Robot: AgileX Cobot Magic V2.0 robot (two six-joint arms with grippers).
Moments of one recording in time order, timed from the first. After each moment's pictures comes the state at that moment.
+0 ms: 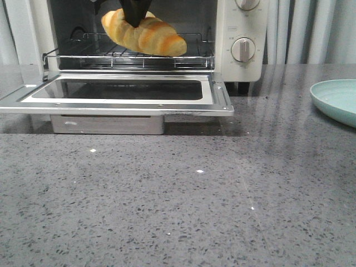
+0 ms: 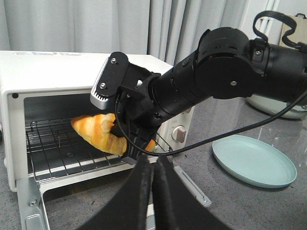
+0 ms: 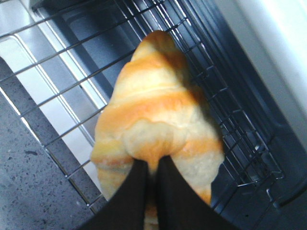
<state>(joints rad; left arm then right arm) -0.63 0.50 -0.69 0.07 0.33 -0.24 0.75 2.05 -2.10 -0.45 0.99 -0.10</state>
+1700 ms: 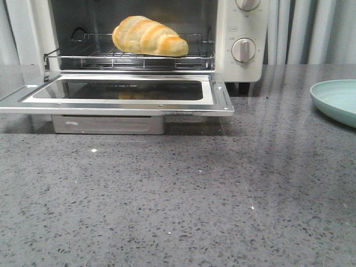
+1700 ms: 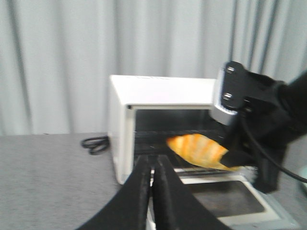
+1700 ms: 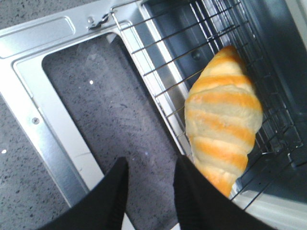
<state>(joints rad) -0.34 0.23 -0.69 0.13 0.52 -0.23 0.94 1.94 -2.10 -0.45 1.24 -0.10</state>
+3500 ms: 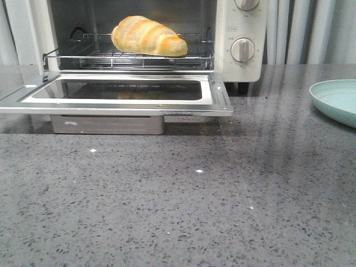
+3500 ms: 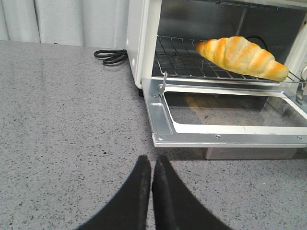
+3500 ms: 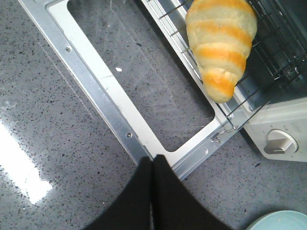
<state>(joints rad) -0.24 0.13 -0.25 0.03 0.38 -0.18 0.95 1.60 -1.78 -0.35 1.26 0.02</state>
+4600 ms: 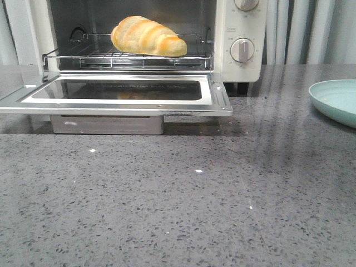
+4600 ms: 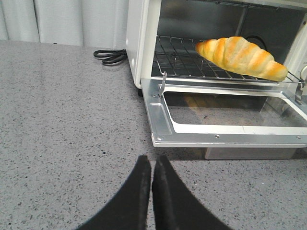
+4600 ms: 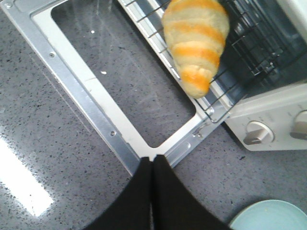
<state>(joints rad) -0.24 0.13 -0.25 0.03 0.38 -0.18 0.90 1.55 -1.78 -0.35 1.26 0.02</state>
